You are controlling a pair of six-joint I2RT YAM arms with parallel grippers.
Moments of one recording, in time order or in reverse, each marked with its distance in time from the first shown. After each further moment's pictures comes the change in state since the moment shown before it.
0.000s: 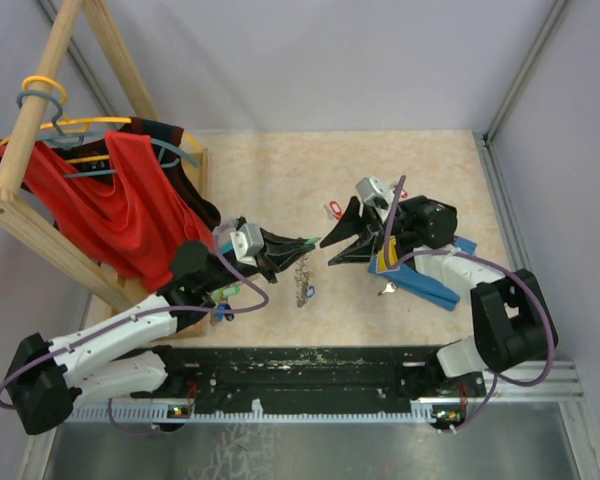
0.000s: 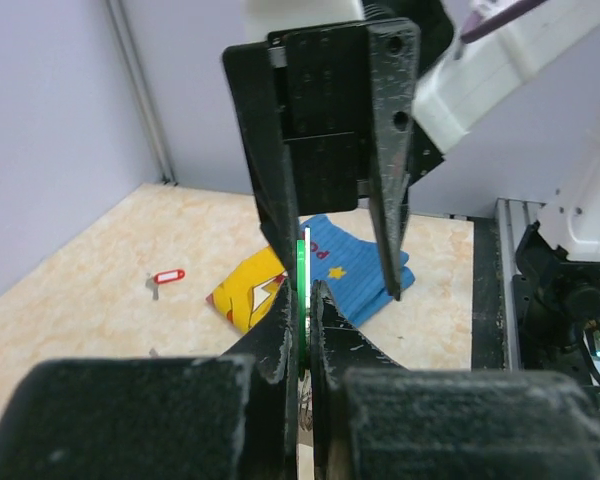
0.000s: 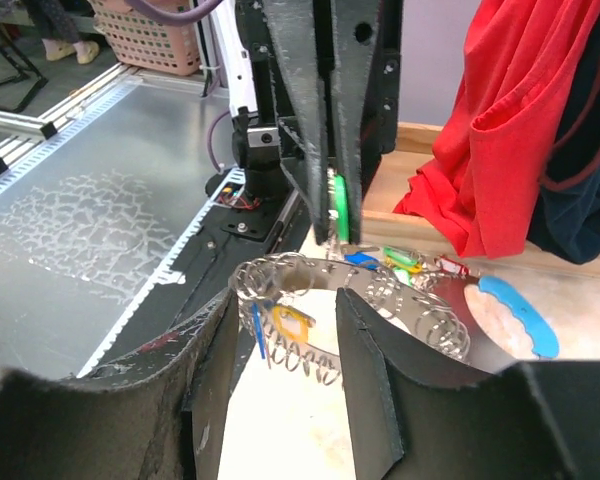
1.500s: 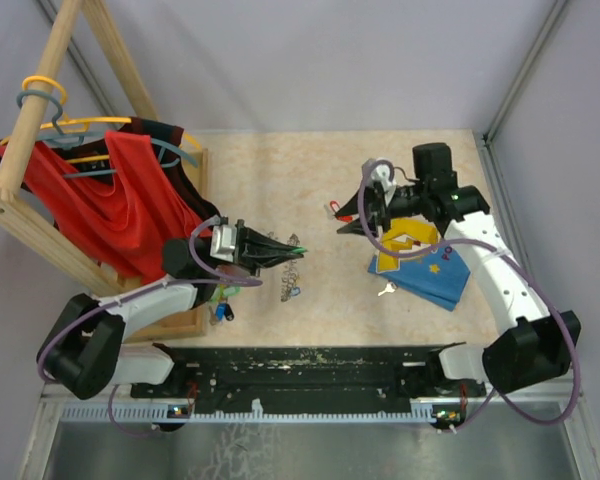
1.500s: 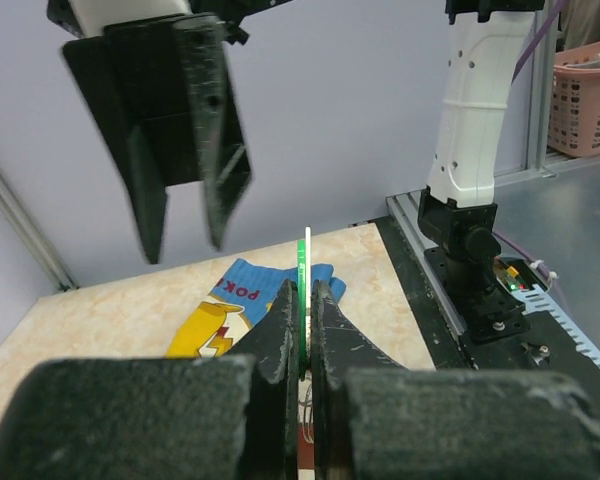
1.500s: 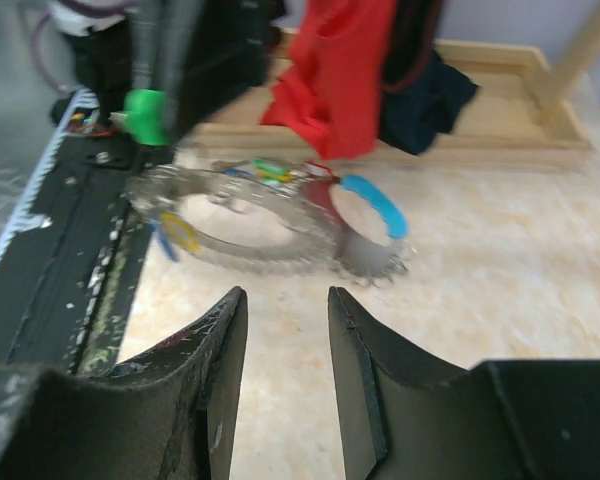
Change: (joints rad) left arm 0.288 0.285 -0.084 0.788 0.668 -0.306; right arm -0.118 -0.099 0.498 -2.106 0.285 -1.607
